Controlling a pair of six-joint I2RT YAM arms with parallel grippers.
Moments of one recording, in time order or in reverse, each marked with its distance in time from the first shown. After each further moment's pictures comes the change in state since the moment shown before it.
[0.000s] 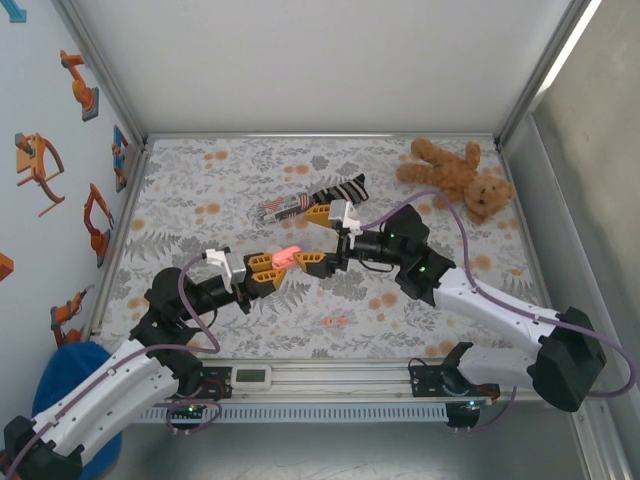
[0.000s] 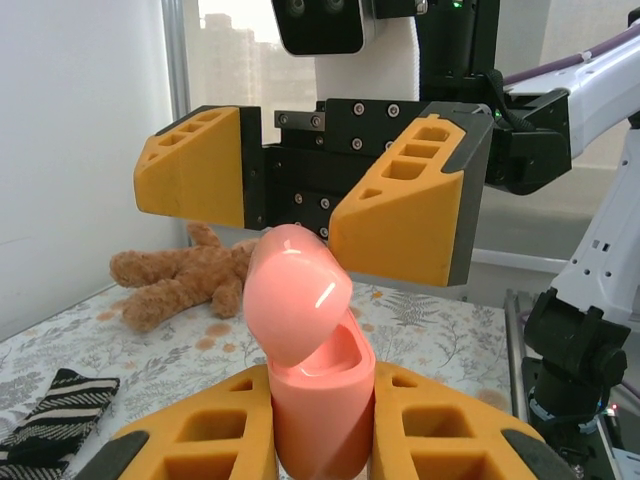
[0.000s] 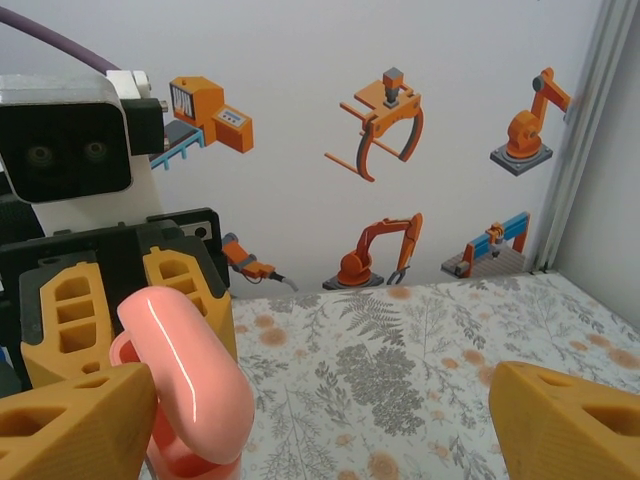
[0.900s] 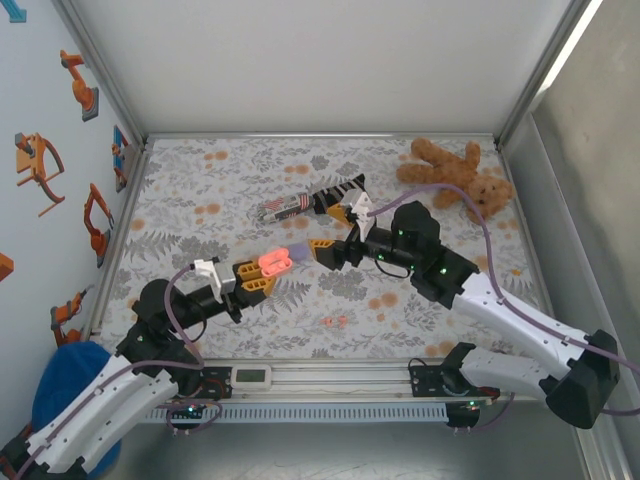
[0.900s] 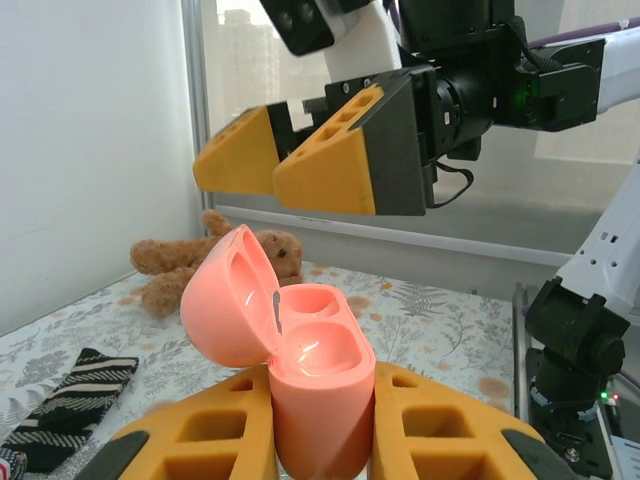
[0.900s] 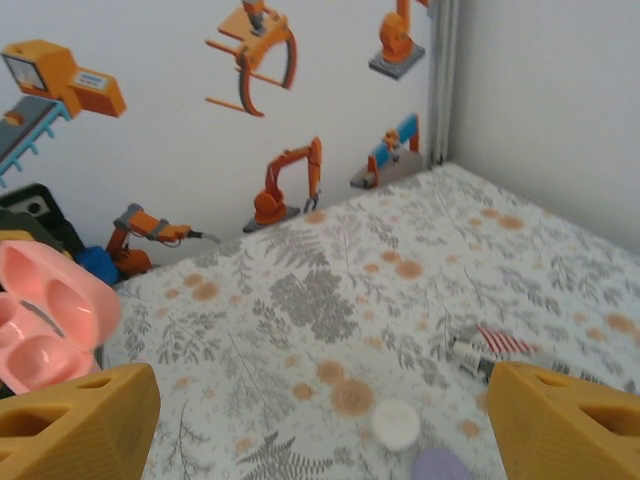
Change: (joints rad) left arm 0.000 -0.180 0.000 -0.196 -0.055 0.011; right arm 0.000 -0.124 0.083 -0.414 0.280 0.085
